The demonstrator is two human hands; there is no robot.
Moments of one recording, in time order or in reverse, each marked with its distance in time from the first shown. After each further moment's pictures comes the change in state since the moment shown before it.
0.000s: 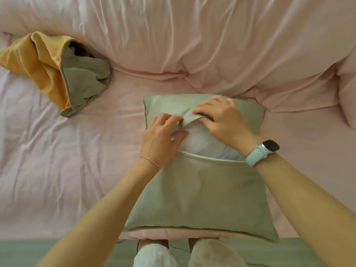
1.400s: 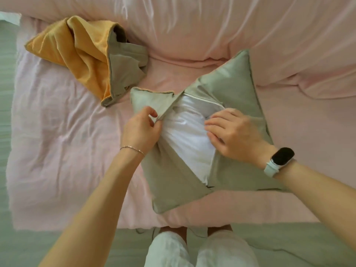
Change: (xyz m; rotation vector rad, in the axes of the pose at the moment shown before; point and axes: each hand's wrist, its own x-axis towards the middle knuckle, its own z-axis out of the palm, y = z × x) left_hand -0.021 -0.130 -0.119 -0.039 -0.135 -0.430; right_hand 0.000 -0.109 0.076 -0.307 -0.048 -0.362
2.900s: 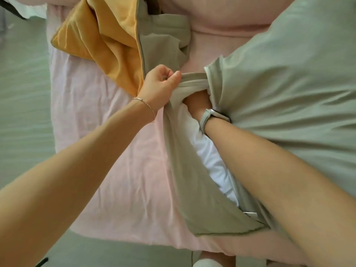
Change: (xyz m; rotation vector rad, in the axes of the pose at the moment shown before) left_hand 0.152 -0.066 -0.005 -0.375 -0.087 -0.090; right_hand 0.193 -0.042 0.194 0.424 -0.571 0.587
